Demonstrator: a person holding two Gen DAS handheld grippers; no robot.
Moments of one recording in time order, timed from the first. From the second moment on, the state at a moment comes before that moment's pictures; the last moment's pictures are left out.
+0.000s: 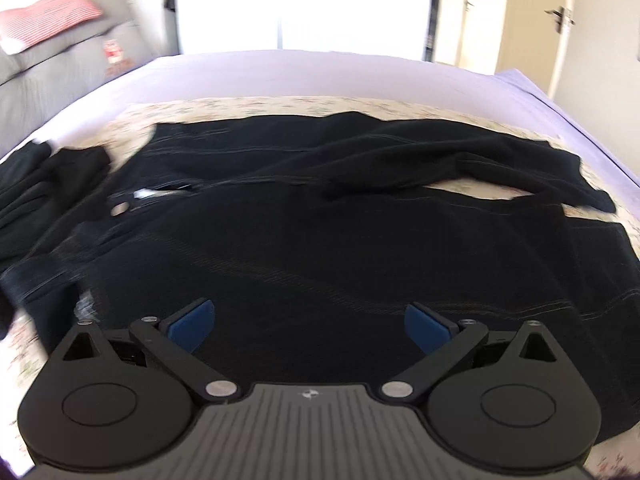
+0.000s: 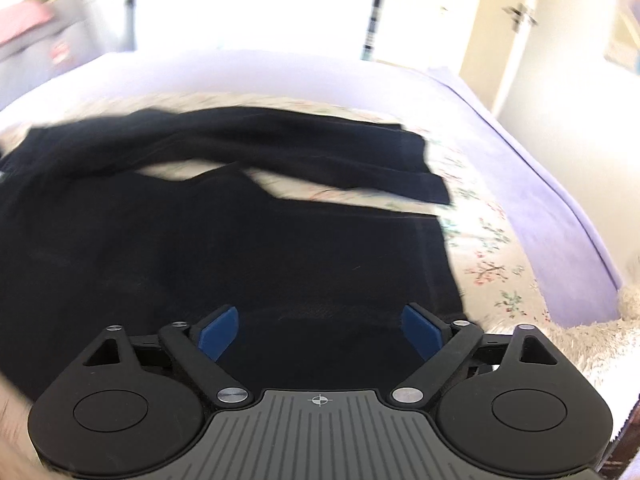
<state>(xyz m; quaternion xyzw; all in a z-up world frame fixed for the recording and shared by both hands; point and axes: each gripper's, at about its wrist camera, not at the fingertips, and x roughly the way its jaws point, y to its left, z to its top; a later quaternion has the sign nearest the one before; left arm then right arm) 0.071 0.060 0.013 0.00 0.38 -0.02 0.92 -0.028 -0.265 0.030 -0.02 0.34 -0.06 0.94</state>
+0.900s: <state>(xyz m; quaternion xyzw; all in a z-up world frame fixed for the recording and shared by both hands) 0.115 -0.037 -0.048 0.03 0.38 -0.07 0.92 0.062 -0.367 -0.024 0.08 0.32 -0.14 0.93</state>
